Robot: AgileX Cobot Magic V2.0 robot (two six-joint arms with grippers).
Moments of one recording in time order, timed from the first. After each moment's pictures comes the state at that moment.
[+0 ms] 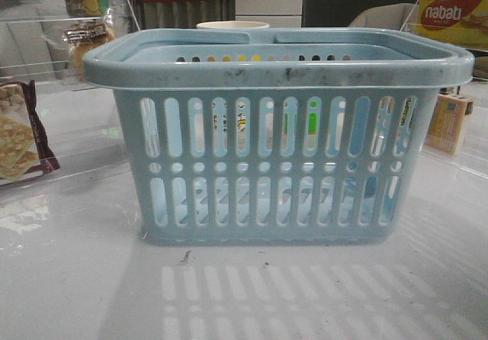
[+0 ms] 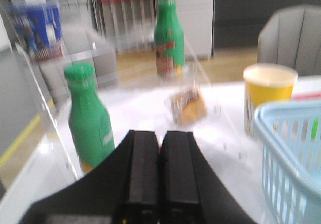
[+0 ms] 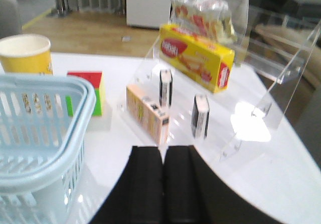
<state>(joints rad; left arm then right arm) -0.07 0.44 -0.66 0.00 0.46 0.08 -0.05 0.39 -0.69 0.00 0.58 -0.01</state>
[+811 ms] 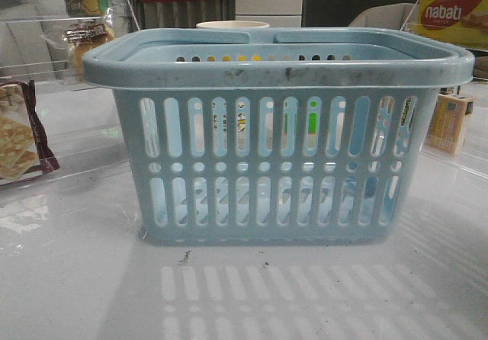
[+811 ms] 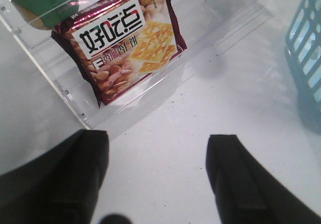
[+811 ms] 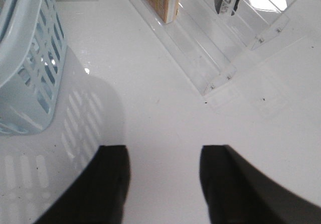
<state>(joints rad) -0.07 0.87 -0.66 -0.01 0.58 0.08 -0.05 0.76 -0.67 0.00 0.67 -0.01</state>
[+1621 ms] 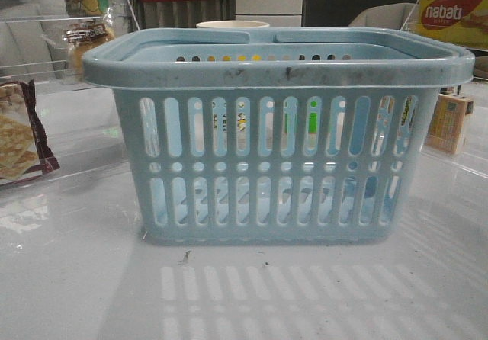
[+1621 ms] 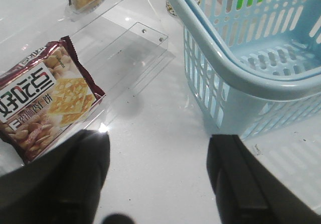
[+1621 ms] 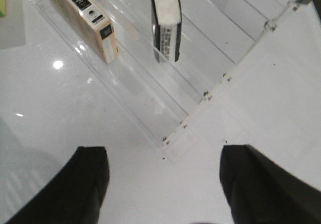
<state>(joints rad) -0.33 0.73 -0.66 -0.06 0.56 0.09 -0.22 1.29 -1.06 0.00 0.65 0.00</state>
